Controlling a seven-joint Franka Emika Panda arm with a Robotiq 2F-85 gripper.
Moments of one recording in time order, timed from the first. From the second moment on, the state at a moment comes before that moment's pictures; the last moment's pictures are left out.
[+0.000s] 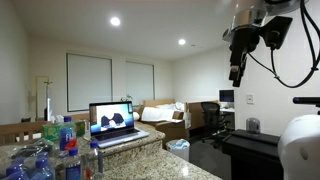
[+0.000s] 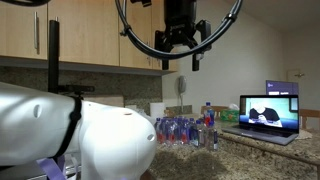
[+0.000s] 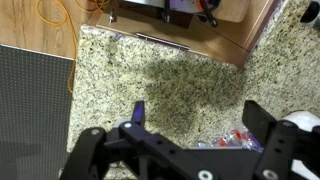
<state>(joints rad) -0.03 -1.29 -0.24 -2.45 -0.01 1.30 -0.27</state>
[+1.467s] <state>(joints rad) -0.03 -1.29 -0.24 -2.45 -0.01 1.30 -0.27</state>
